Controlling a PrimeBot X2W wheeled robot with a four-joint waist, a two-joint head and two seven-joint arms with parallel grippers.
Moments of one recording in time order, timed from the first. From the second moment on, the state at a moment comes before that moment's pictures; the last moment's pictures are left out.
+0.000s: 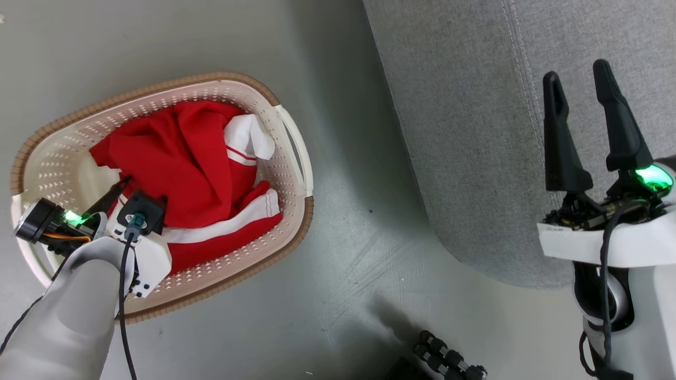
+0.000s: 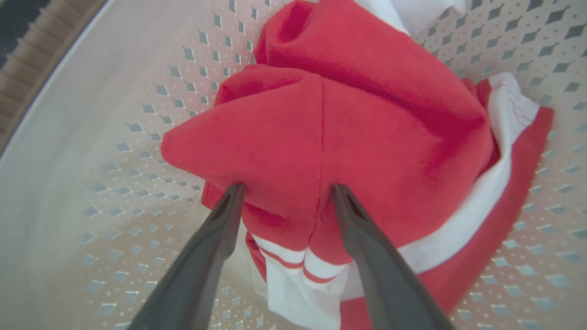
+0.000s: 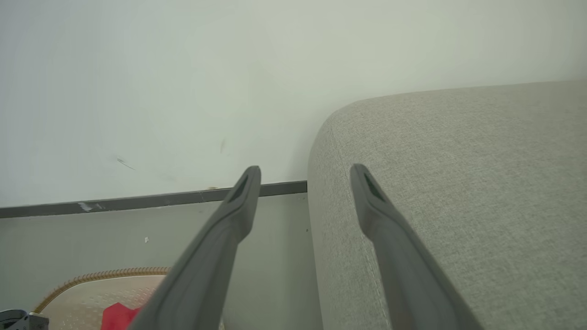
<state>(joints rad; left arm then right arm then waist) -0.75 0.23 -0.45 0.97 0.06 0.02 -0.20 -0.30 -0.04 0.01 -0.26 0.23 0.12 -0.26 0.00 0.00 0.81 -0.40</state>
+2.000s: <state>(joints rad) -0.56 0.17 -0.28 0.33 -0.11 0.13 -0.25 -0.45 -0.04 0.13 -0.02 0.10 0.12 -0.26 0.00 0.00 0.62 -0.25</state>
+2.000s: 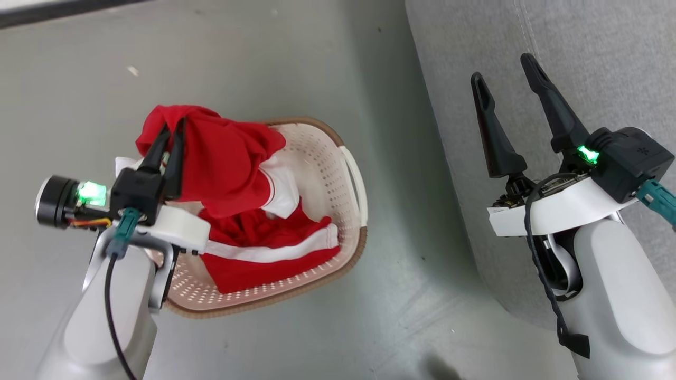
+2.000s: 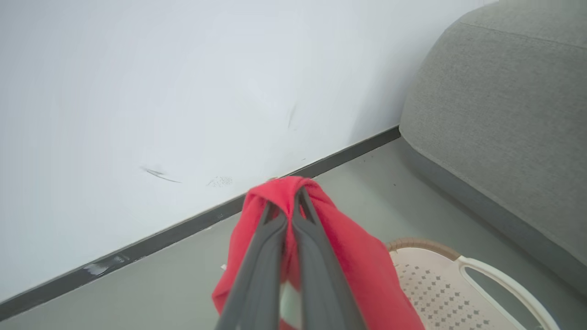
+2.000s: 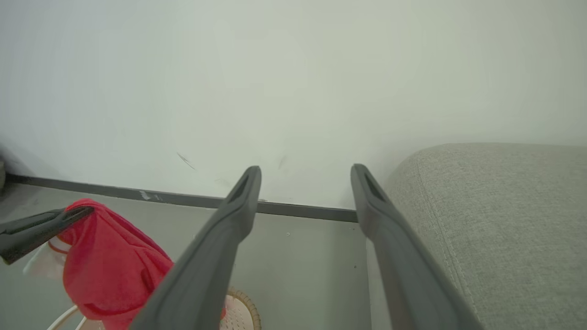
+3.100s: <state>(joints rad) -0.33 0.20 -0.31 0.16 -0.15 0.02 -0.25 -0.17 -0.05 0.12 0.08 0.04 0.12 -0.26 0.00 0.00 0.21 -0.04</state>
